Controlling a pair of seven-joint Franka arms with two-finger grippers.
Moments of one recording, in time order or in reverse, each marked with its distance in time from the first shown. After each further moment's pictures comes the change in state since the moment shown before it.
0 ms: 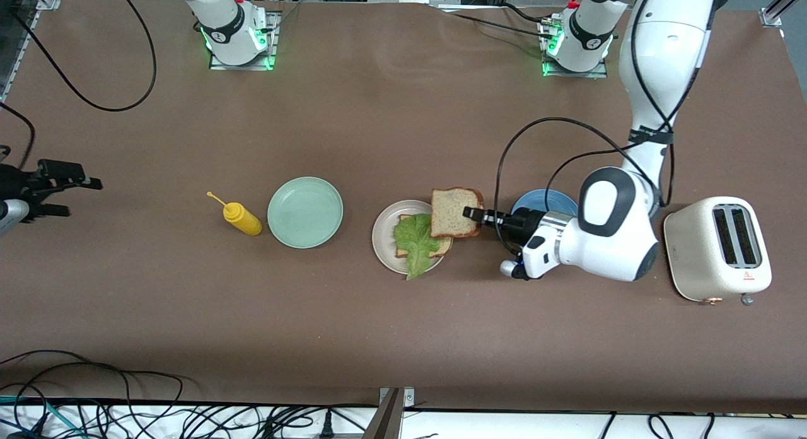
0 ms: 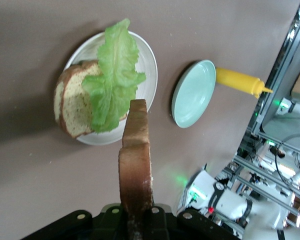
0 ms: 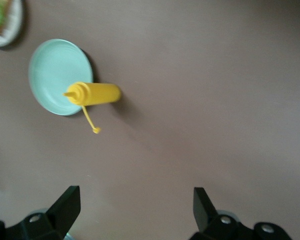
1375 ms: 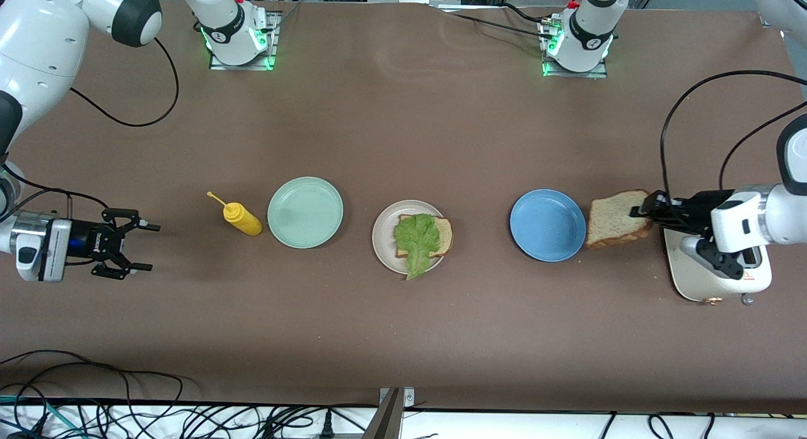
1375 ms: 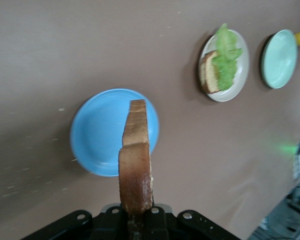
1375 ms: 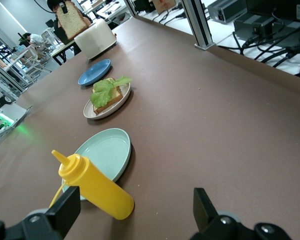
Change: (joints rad) left arm 0.330 -0.237 0.004 0.006 0.480 -0.235 0.360; right arm -0.101 0.465 -0.173 -0.066 1.082 -0.133 -0.955
